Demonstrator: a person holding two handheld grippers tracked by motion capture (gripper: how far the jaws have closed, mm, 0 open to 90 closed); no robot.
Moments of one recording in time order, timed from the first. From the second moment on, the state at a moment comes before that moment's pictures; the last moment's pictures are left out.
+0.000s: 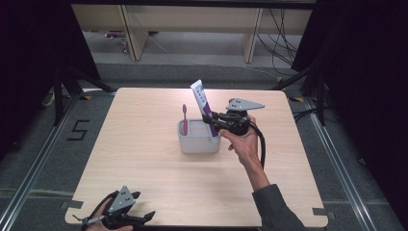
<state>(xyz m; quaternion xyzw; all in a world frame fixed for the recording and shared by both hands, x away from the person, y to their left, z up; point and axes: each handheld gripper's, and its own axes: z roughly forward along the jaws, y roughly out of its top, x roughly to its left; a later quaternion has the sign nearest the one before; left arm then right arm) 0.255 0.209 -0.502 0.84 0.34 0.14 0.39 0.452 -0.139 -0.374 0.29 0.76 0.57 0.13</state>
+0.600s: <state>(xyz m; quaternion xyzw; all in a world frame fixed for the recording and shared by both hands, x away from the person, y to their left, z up) 0.255 0.209 -0.502 0.84 0.34 0.14 0.39 0.473 -0.122 -0.382 0.31 0.74 0.58 0.14</state>
